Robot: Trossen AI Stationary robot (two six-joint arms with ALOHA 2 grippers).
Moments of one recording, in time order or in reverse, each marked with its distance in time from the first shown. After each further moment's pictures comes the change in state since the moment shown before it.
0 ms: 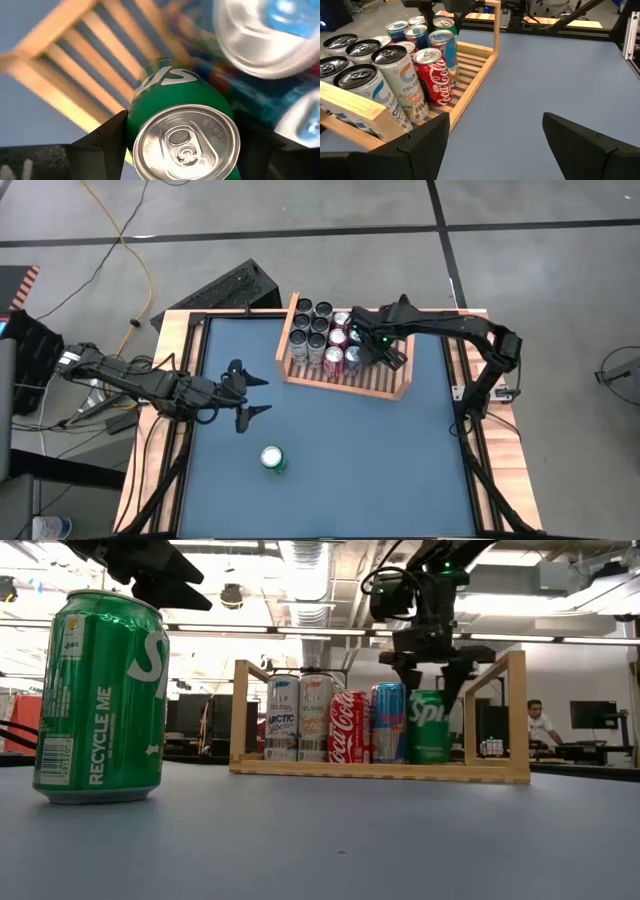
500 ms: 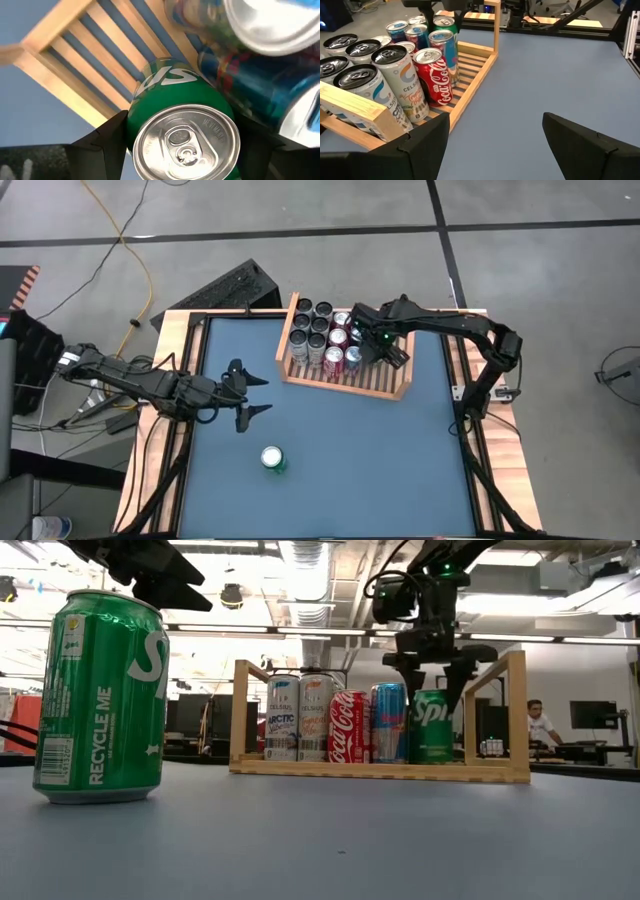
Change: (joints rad) left arm 0.012 0.000 0.000 -0.001 0.006 0.004; right arm -0.039 0.000 0.008 -0.035 -0.014 -0.016
